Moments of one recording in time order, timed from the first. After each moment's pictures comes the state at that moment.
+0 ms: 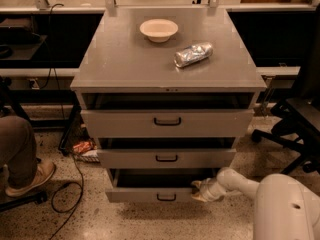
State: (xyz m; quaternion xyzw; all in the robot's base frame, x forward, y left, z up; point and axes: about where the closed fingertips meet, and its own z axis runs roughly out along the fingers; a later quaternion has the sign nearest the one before) arm 0.574 -0.181 0.171 -0.65 0.71 0.14 0.23
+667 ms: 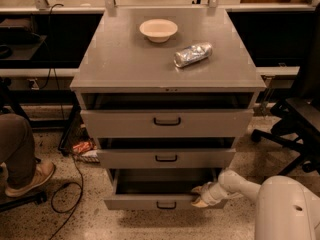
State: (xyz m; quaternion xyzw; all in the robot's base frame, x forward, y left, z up) arm 0.555 -0.180 0.170 -0.65 0.71 0.17 0.21
